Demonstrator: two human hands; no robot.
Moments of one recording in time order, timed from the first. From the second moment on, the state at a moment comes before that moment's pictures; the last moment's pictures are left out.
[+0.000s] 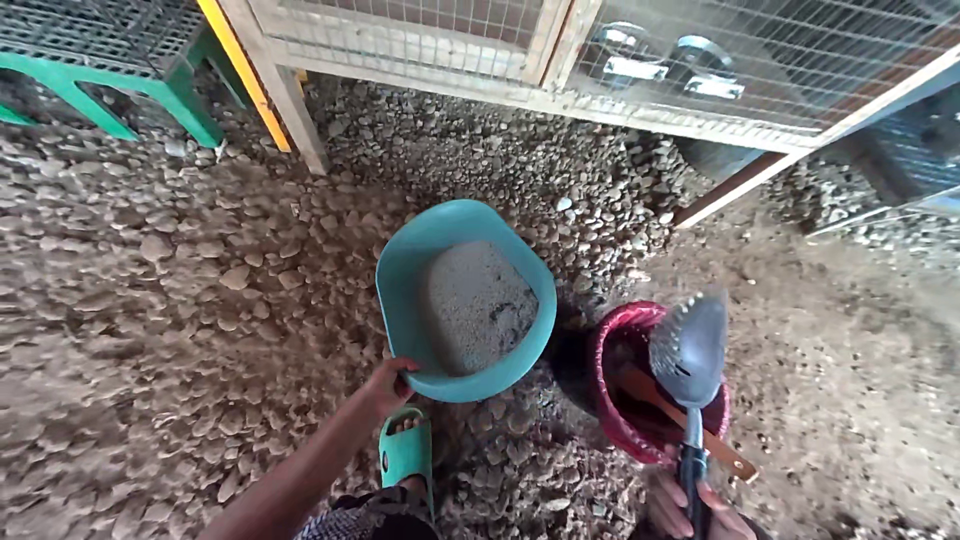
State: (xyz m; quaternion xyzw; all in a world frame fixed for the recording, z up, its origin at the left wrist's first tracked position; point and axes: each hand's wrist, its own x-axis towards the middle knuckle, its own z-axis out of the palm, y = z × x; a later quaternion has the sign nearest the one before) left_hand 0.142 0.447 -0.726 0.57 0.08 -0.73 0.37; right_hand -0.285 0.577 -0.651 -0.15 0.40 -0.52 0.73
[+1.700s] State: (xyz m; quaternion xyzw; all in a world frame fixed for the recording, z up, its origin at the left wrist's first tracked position) left_hand 0.164 0.411 -0.779 0.67 -0.25 -0.62 0.33; right_hand -0.163 0.502 -0.723 -0.58 0.70 -0.13 0.41
